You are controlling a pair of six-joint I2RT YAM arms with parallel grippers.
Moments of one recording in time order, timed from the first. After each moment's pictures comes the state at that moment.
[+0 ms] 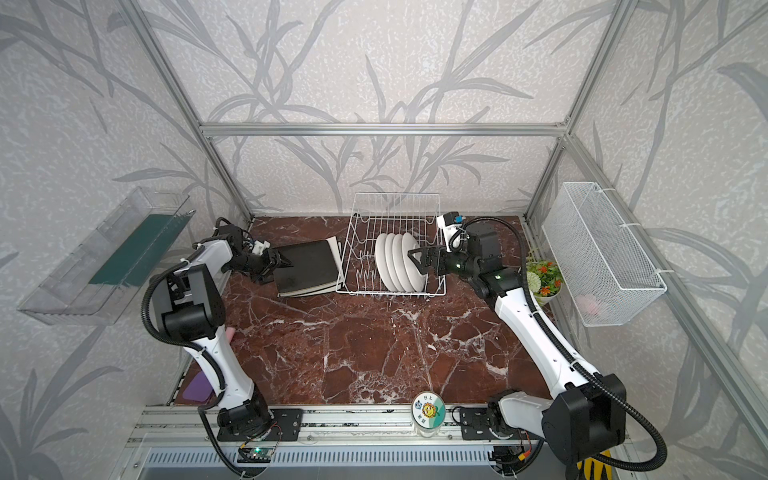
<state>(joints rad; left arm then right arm) 0.32 2.02 1.53 -0.87 0.66 -0.20 0.30 1.25 1.08 -0.29 -0.52 0.32</state>
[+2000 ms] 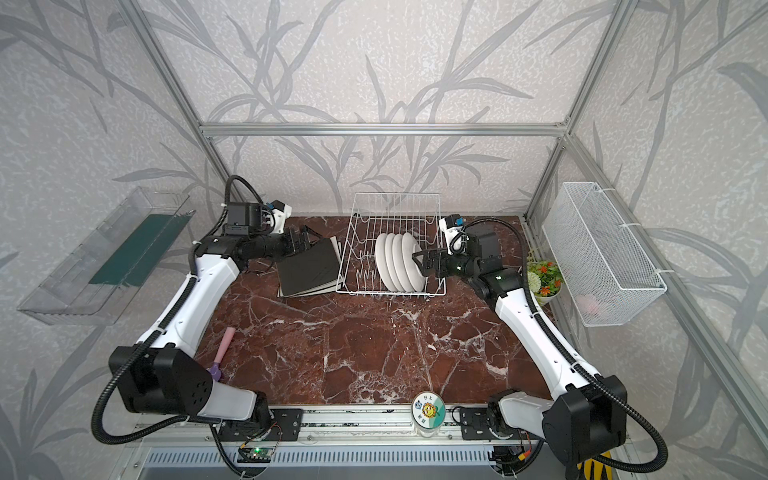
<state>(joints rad) -0.07 1.47 1.42 -0.72 0.54 -0.36 0.30 1.24 1.08 -0.35 -0.42 0.26</state>
